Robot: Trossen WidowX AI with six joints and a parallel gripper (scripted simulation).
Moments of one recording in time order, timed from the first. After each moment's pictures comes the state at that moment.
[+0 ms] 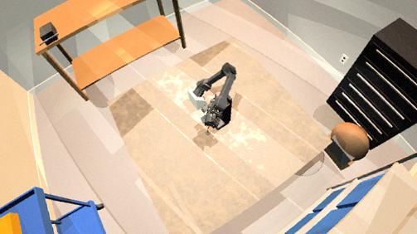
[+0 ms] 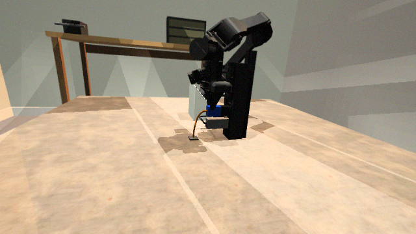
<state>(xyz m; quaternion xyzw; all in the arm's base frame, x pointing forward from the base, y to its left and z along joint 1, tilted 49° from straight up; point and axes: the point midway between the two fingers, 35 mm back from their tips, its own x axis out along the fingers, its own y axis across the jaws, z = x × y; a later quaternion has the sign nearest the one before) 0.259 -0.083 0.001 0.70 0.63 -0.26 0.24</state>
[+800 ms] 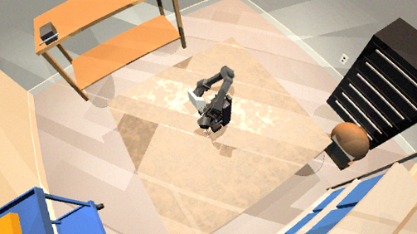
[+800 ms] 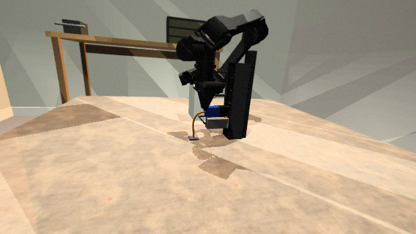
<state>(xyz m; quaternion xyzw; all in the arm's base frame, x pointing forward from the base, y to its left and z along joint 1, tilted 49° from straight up) 0.258 -0.099 -0.019 0.70 0.63 -0.25 0.23</state>
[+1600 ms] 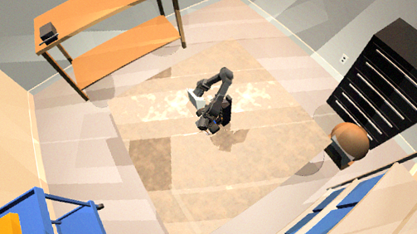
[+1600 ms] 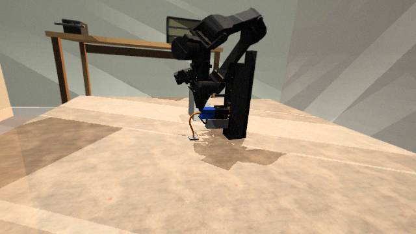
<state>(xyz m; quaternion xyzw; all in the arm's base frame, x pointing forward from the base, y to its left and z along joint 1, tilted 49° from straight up) 0.258 -0.111 -0.030 0.69 0.63 -0.25 0.24</state>
